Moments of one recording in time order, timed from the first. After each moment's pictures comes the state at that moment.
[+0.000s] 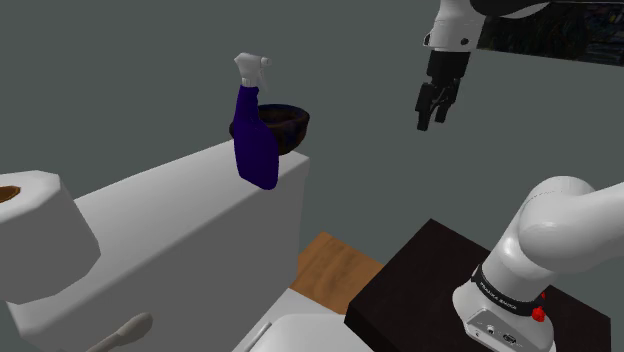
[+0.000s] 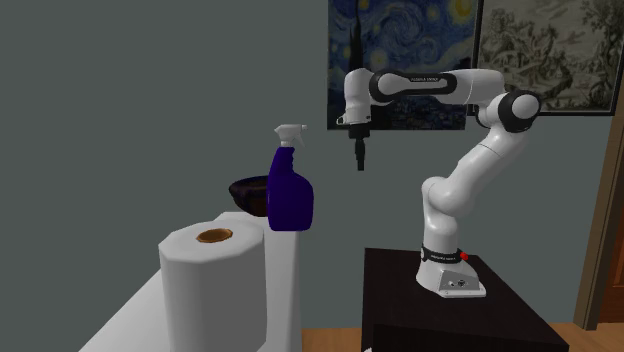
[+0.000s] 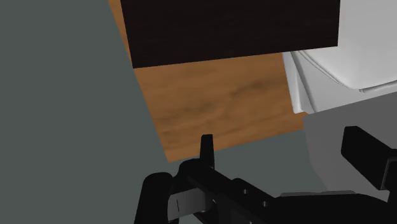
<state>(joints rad) 0.02 -0.77 -0.05 -2.37 -0.02 1.51 0.02</state>
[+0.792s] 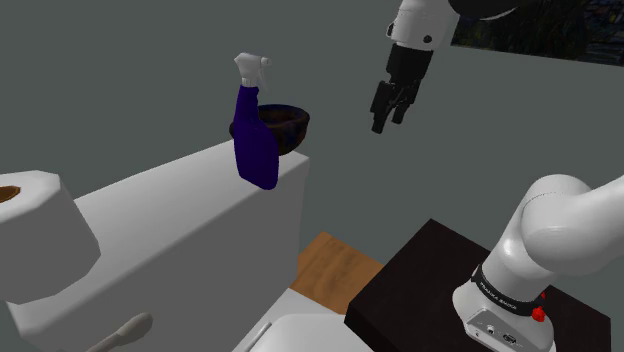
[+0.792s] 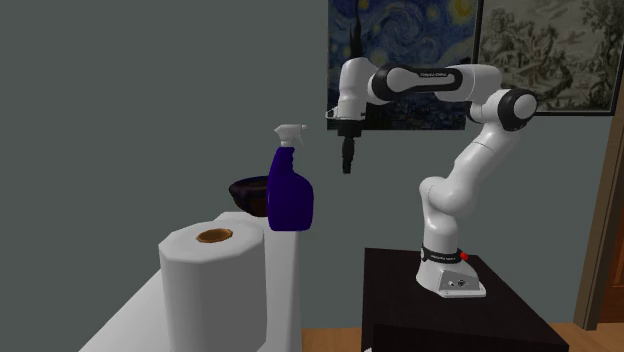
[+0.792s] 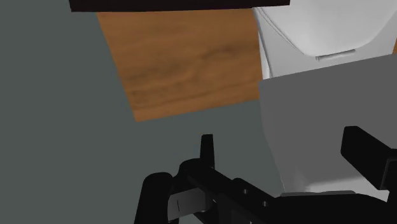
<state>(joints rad) 0.12 -0.69 0.13 -2.33 0.09 1.71 0.15</state>
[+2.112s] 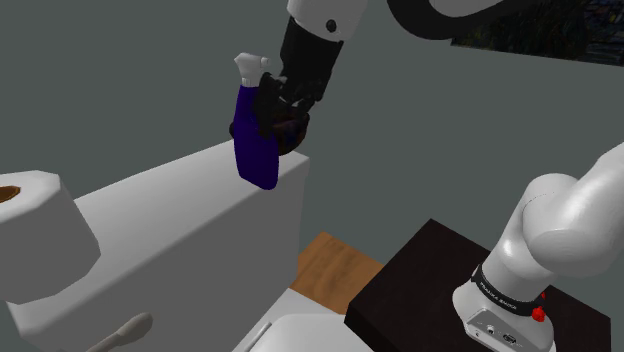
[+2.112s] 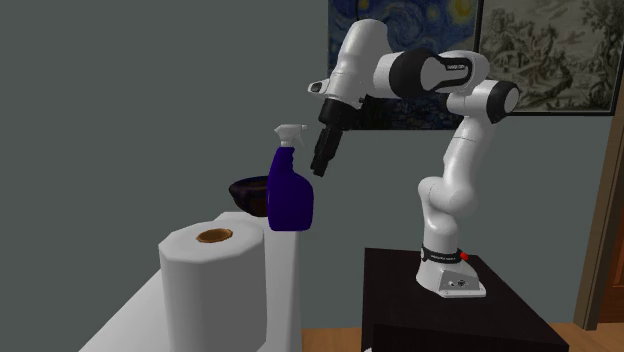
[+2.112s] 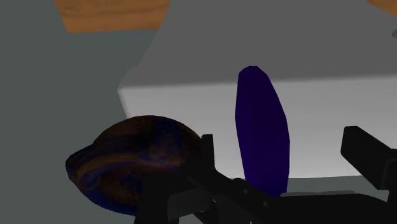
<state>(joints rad) 0.18 -0.37 0.51 -2.05 0.04 2.05 0.44</state>
